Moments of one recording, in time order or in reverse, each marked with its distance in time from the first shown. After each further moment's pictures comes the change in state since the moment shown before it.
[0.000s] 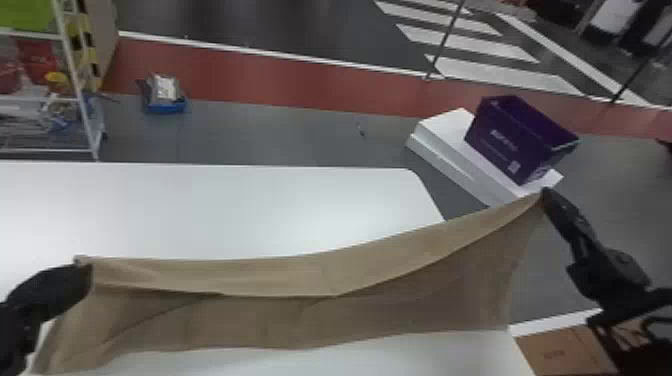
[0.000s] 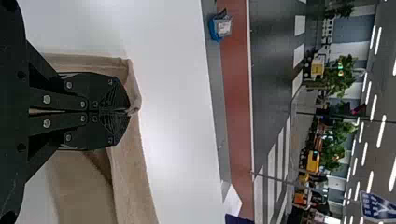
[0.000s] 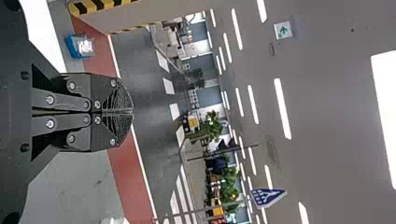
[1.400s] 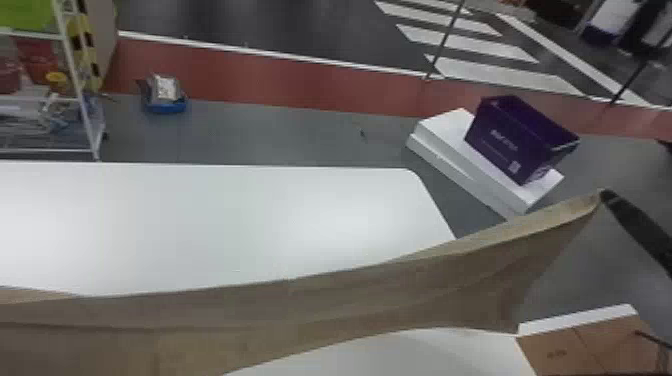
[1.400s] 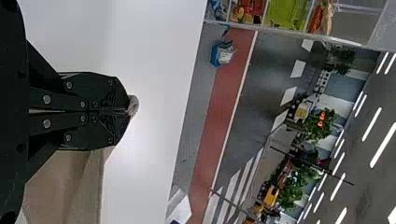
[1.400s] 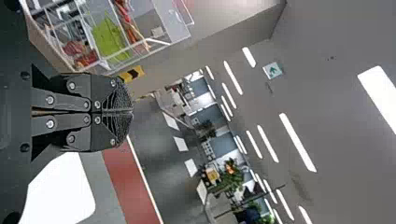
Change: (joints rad) left arm -0.003 -0.178 0.858 -0.356 0.615 0.517 -0.145; right arm 0.012 0.000 -0.424 -0.299 -0.438 0.626 0.164
